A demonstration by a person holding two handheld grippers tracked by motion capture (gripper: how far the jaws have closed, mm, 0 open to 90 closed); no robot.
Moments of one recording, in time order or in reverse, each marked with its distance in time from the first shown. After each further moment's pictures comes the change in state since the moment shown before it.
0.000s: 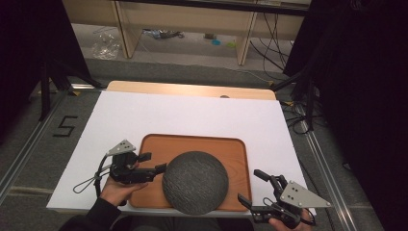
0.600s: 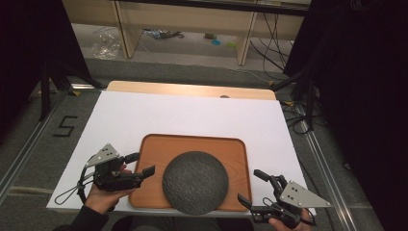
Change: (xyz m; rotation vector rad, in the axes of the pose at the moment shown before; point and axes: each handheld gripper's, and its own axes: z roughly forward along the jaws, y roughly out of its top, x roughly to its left) left arm -0.004 -0.007 -0.038 -0.098 0.028 0.057; right arm 0.000 0.000 0.000 0.001 -0.001 0.000
